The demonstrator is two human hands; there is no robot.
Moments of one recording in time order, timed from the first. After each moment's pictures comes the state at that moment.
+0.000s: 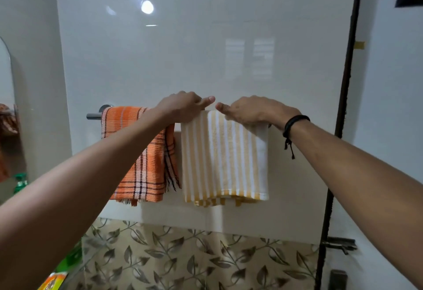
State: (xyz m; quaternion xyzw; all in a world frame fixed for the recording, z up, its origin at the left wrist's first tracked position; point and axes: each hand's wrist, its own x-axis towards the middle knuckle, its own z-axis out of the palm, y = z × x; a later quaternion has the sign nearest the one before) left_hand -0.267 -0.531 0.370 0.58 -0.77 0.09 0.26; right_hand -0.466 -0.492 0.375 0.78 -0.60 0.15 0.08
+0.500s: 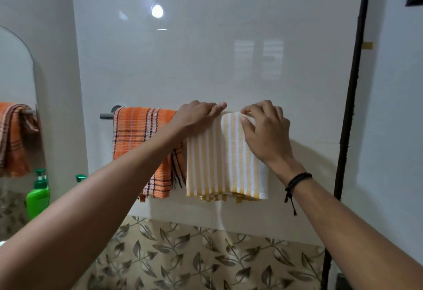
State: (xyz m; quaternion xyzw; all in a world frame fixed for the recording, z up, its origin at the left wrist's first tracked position) left_hand -0.284 -0.523 0.341 0.54 -0.78 0.12 0.30; right_hand -0.479 -0.488 0.289 0.68 -0.45 0.52 0.24
